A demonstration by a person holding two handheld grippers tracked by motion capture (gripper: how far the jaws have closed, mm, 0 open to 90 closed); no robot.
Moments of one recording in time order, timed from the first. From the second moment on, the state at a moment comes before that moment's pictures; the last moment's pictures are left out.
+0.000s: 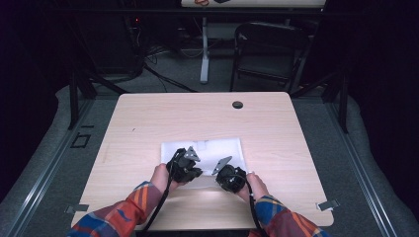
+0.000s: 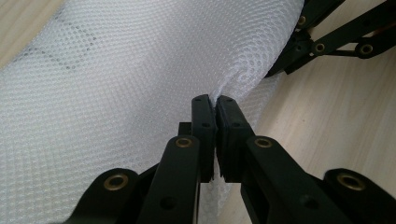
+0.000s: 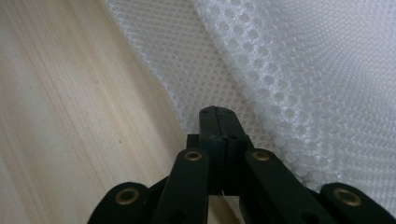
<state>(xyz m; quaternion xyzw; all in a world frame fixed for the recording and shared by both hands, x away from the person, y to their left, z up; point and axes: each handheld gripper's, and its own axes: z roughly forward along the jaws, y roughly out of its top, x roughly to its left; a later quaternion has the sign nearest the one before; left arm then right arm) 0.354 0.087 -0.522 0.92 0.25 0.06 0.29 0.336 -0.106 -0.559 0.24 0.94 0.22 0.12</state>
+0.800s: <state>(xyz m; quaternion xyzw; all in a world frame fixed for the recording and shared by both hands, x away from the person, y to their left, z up) 0.363 0.096 -0.505 0.91 0.27 0.06 0.31 0.333 -0.107 -0.558 0.24 0.94 0.22 0.10</state>
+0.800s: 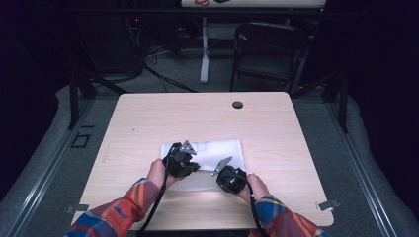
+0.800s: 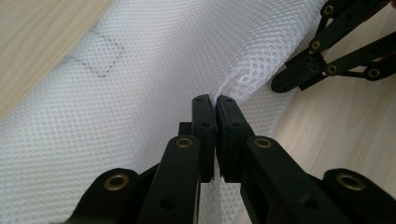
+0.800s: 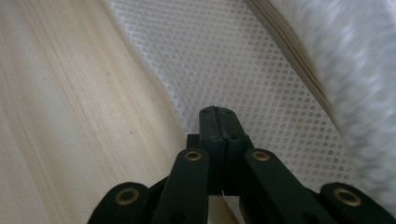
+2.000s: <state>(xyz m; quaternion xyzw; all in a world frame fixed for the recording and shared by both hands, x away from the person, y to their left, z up) 0.391 0.097 -0.472 0.91 0.28 0.10 0.30 0.330 -0.108 -0.557 0.24 0.94 0.22 0.08</state>
